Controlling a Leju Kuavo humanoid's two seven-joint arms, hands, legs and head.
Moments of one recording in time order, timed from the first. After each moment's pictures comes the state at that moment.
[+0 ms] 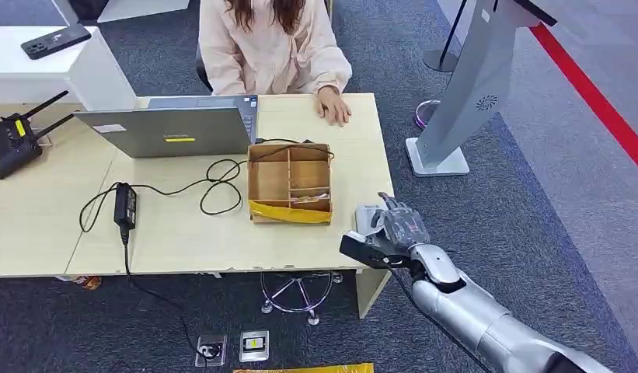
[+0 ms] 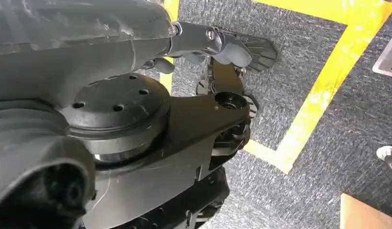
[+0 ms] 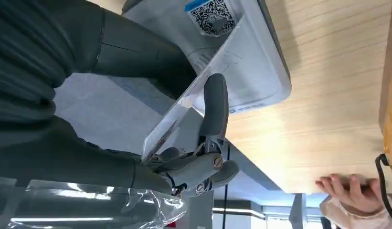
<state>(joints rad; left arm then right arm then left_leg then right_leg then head) -0.09 0.05 -0.86 -0.20 1.14 0.03 -0.02 -0.54 -0.34 0.93 -0.85 0.62 -0.19 0.21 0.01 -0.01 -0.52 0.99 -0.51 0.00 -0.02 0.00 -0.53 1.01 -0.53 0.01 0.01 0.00</state>
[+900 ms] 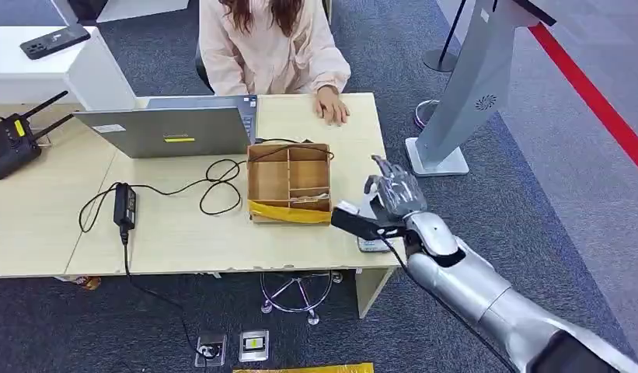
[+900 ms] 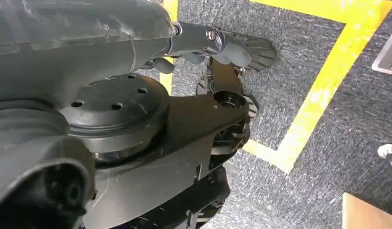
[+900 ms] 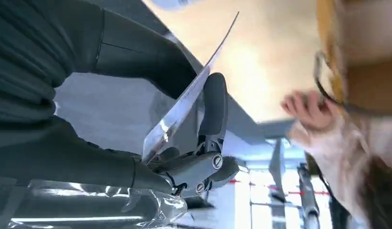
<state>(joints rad) -0.10 0.05 -0.88 -0.20 1.14 0.03 -0.02 -0.69 -0.34 0.93 -0.98 0.70 -0.12 0.25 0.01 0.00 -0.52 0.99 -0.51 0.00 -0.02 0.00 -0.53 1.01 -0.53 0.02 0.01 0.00</state>
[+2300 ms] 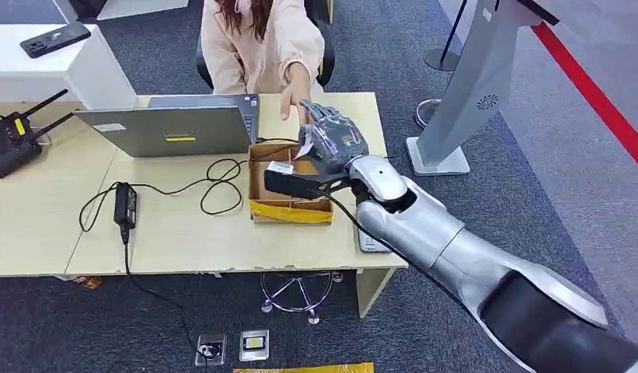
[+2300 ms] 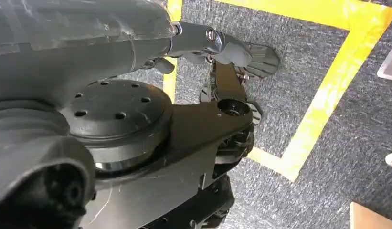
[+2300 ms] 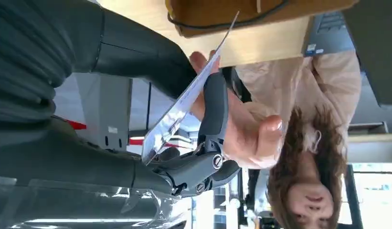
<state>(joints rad) -0.10 0.07 -0.93 -0.20 1.16 0.06 -0.02 -0.98 -0.10 1.07 -0.81 0.66 -0.08 0.16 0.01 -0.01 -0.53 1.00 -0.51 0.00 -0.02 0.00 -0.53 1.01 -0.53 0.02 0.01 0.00</state>
